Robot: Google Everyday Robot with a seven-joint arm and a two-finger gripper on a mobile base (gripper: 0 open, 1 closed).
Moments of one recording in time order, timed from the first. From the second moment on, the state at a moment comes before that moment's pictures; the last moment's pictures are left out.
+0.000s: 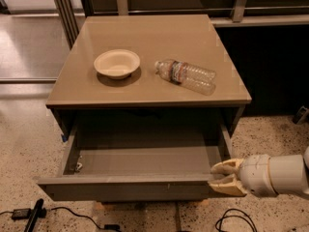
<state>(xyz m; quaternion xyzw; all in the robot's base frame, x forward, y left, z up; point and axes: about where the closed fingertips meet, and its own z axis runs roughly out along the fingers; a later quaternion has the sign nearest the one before) 0.402 -0.178 0.676 -0.51 0.76 0.21 0.35</state>
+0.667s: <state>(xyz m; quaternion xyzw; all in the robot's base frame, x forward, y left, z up) 0.382 -0.190 0.676 -0.50 0.77 0.21 0.33</state>
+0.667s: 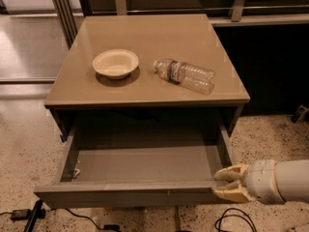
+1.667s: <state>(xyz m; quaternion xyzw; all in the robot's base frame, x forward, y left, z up) 0.375 -0.193 0.678 -0.50 0.78 0.21 0.32</state>
